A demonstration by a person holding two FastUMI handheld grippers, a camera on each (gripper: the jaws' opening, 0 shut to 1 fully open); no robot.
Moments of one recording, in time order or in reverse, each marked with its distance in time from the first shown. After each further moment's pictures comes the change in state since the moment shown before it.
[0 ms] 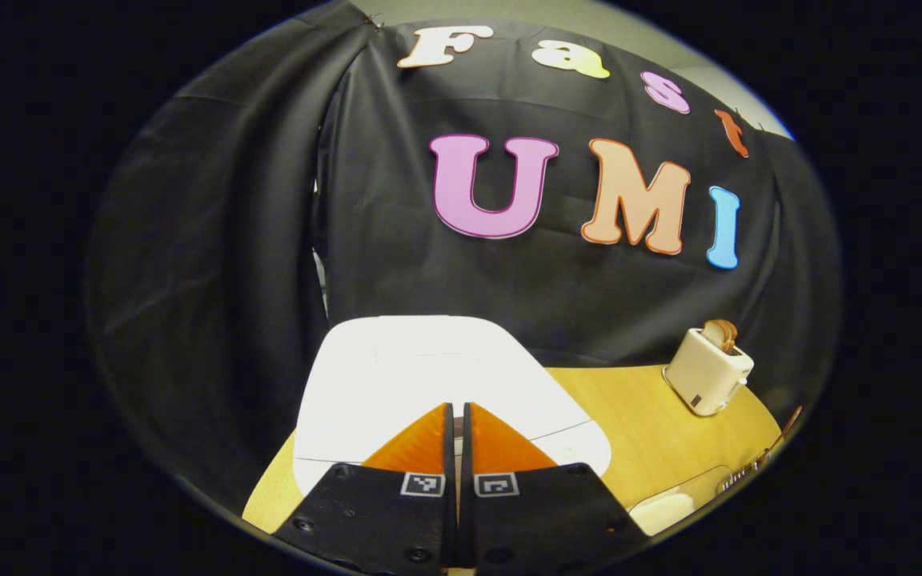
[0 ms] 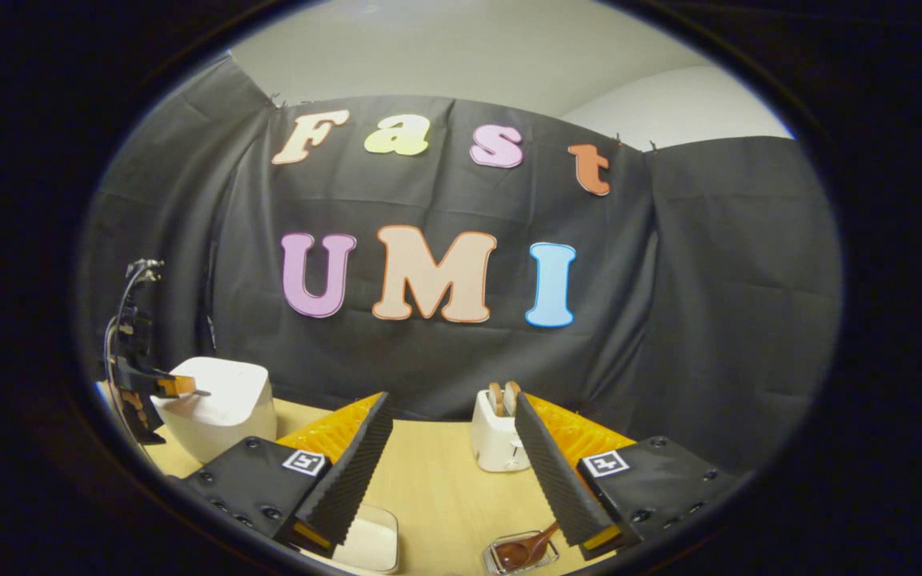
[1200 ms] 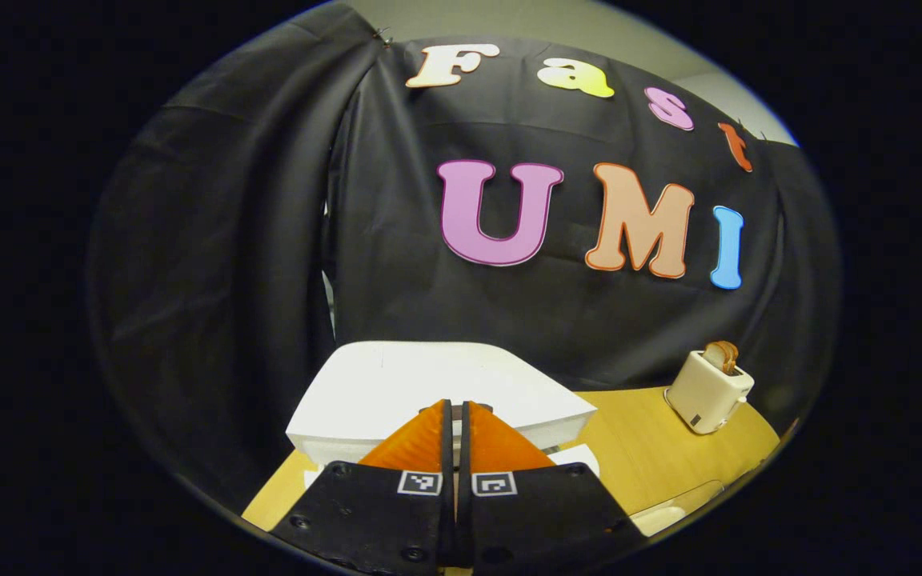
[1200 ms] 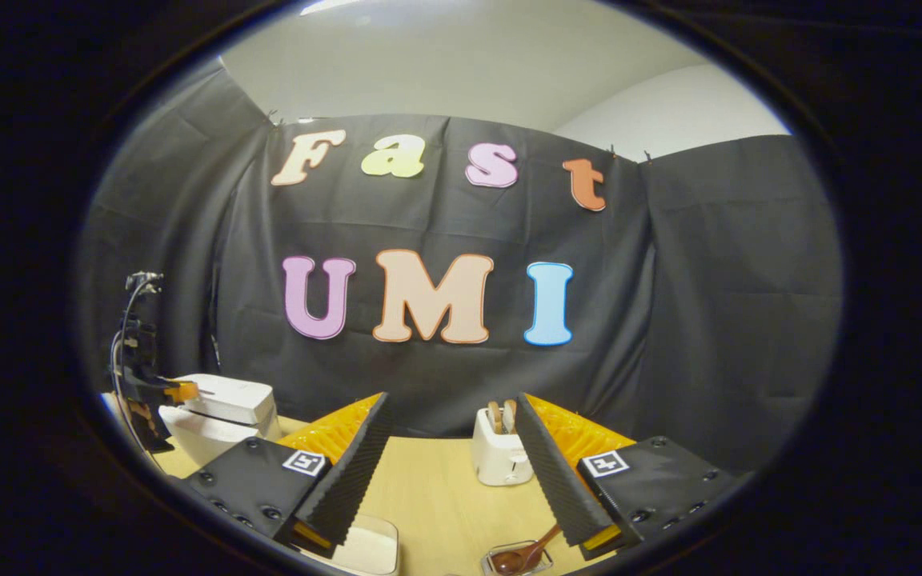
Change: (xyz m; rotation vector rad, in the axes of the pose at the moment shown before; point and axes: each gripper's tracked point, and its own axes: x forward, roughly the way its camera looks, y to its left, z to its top) left arm -0.022 -0.003 0.050 0.026 -0.147 0.041; right arm -0.006 -0.015 0.024 0.026 -0.061 0.015
